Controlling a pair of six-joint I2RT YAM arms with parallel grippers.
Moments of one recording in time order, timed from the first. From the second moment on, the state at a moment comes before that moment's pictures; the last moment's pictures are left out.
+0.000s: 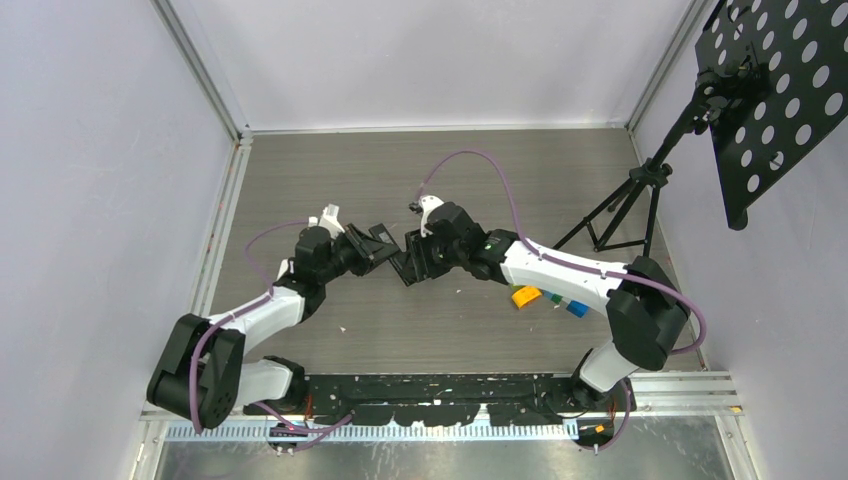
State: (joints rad) left arm -0.35 1.23 0.42 0.47 0.38 -1.12; right arm 0.89 1.57 1.09 -0.22 -0.10 0.43
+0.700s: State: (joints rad) left arm -0.36 1.21 0.43 0.42 0.39 -1.13; right arm 0.89 1.57 1.09 -0.27 -0.13 0.45
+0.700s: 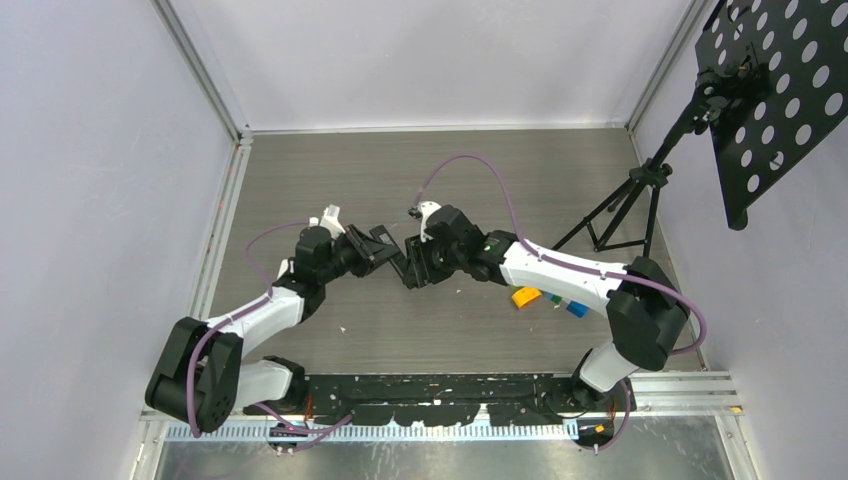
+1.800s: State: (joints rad) left arm -0.34 1.23 0.43 0.46 0.45 -1.23; right arm 0.89 1.66 1.22 -0.37 -0.15 0.47
